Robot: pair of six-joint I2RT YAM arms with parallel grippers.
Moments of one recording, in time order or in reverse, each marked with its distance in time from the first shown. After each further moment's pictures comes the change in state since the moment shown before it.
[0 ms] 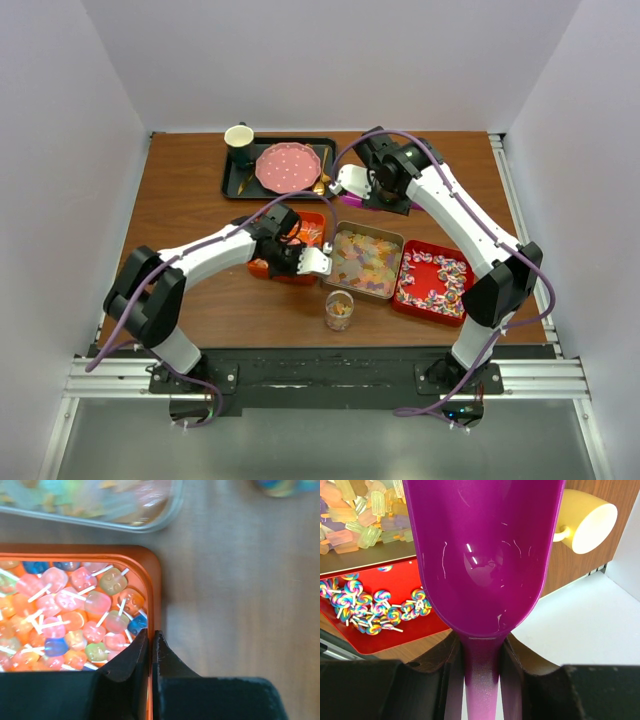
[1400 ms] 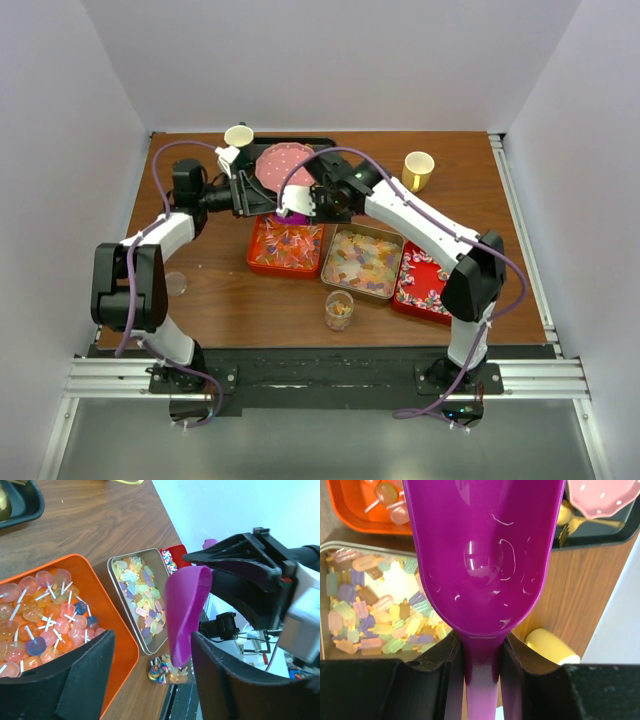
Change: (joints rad) left arm 0.600 0.018 -0.068 0.910 0.821 -1.629; right arm 0.182 0.112 -0.044 0.328 -0.238 -0.125
